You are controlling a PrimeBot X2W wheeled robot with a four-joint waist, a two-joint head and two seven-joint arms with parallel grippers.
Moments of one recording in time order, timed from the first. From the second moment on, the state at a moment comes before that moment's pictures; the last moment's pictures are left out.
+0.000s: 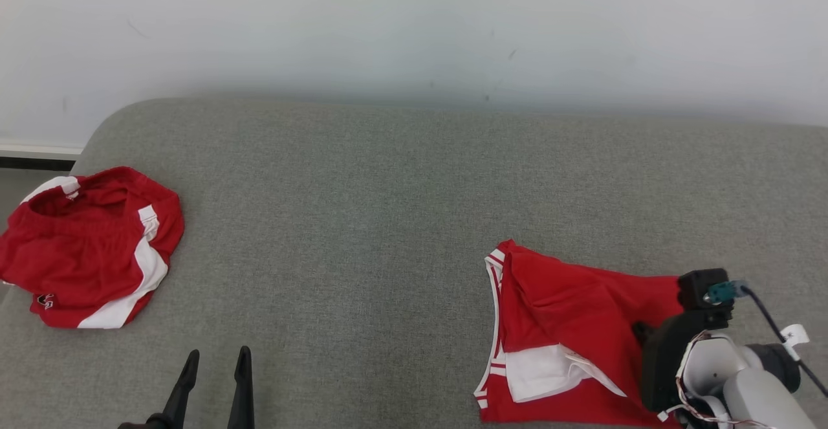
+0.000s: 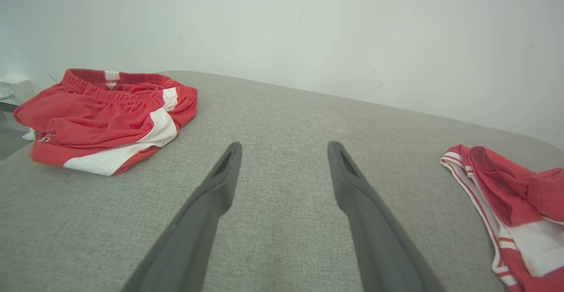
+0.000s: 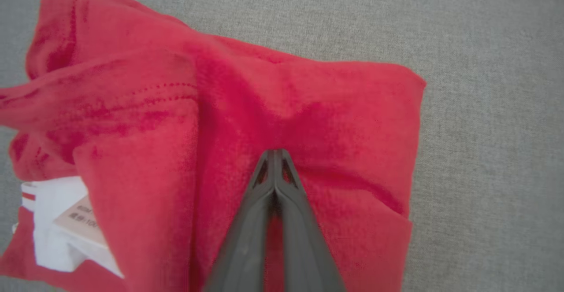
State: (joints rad) left arm 0.05 0.20 -0.17 0.12 -0.41 -0.02 -0.26; right arm -0.31 -0.26 0.12 0.50 0.33 0.13 0.47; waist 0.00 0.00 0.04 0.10
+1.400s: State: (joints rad) left arm 0.08 0.21 -0.14 0.19 -0.47 0.00 -0.26; right arm 0.01 -0.09 -0.01 0.08 0.28 0.13 0.12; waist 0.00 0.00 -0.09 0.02
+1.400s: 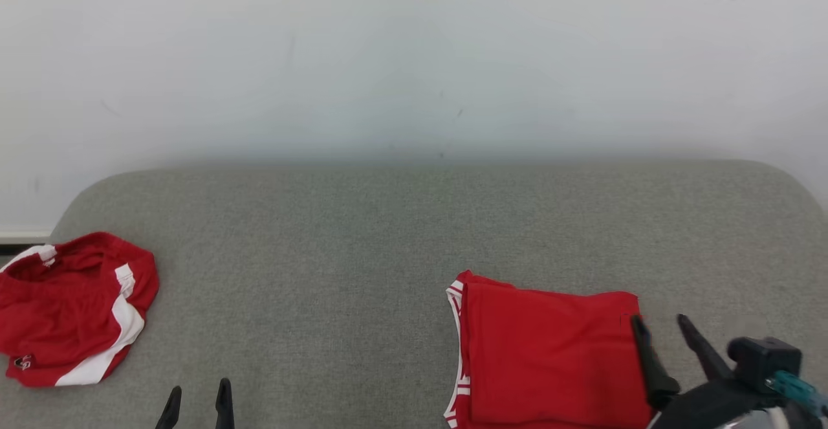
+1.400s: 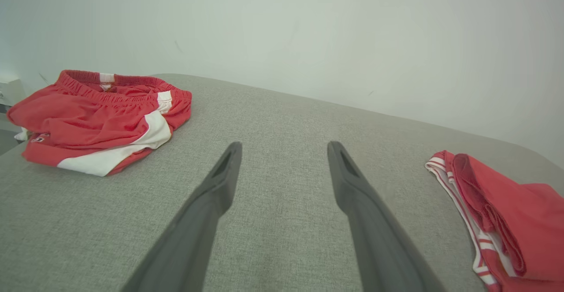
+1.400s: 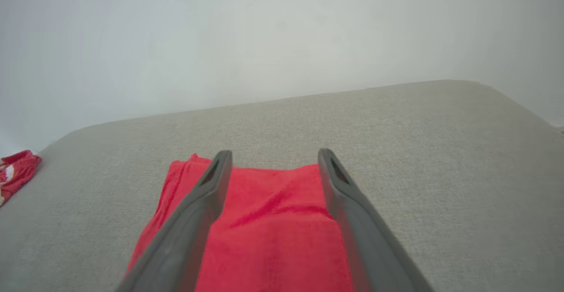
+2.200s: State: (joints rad) left arm 0.03 0.22 -0.09 0.33 -0.46 -0.03 -0.26; right arm 0.03 -0.27 0.05 0.16 0.36 0.13 -0.01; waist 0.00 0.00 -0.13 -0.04
